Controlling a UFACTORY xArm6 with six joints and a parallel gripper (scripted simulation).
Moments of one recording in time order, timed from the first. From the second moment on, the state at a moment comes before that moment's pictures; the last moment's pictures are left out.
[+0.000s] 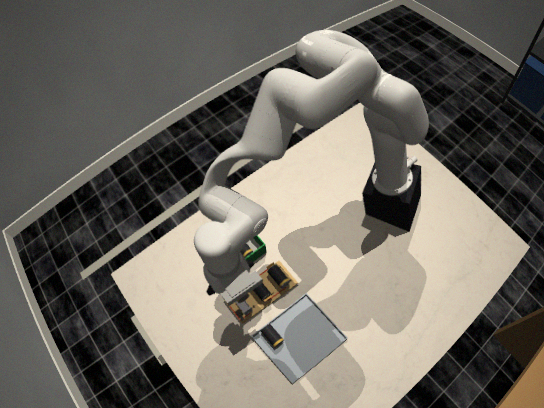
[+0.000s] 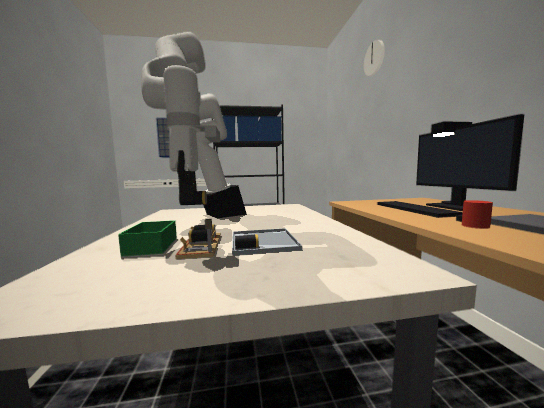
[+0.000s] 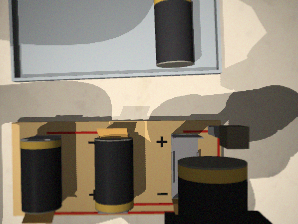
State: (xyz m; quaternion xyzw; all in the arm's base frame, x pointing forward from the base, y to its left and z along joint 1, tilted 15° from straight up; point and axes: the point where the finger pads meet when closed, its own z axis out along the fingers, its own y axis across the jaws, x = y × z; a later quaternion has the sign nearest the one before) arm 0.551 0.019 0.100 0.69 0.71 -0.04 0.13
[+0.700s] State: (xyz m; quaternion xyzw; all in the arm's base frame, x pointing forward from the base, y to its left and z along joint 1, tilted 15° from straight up) arm 0.554 0.017 0.094 0.69 0.71 -0.04 0.13
